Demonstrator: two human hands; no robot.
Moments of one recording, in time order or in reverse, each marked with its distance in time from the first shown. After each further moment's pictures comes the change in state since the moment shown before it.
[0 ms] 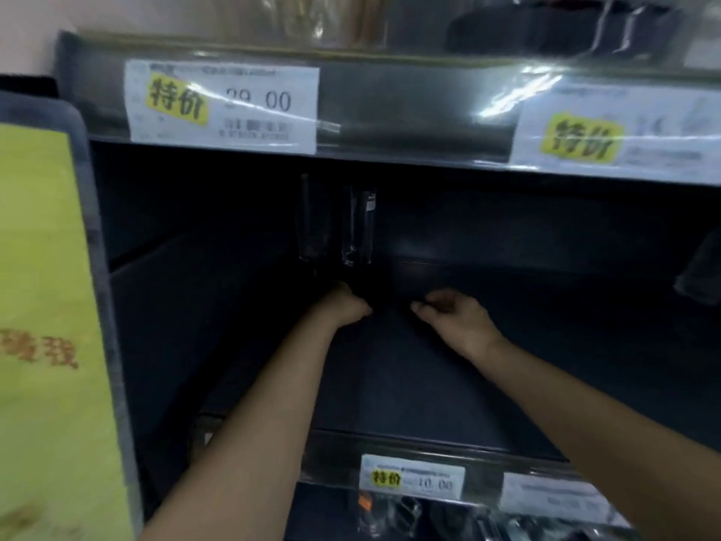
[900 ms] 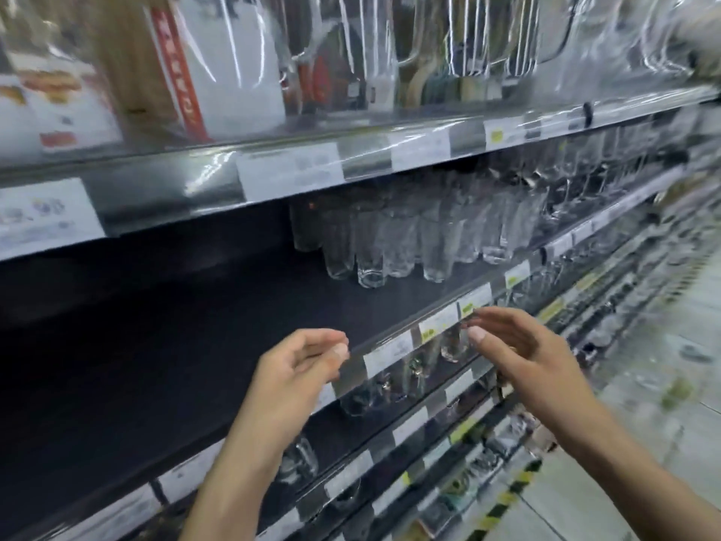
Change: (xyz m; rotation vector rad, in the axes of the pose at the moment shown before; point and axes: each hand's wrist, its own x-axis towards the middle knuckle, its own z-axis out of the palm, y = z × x) left_hand -0.256 0.225 0.276 -0.574 -0.463 0.509; right_hand -0.360 0.190 -0.347 0.298 0.749 0.125
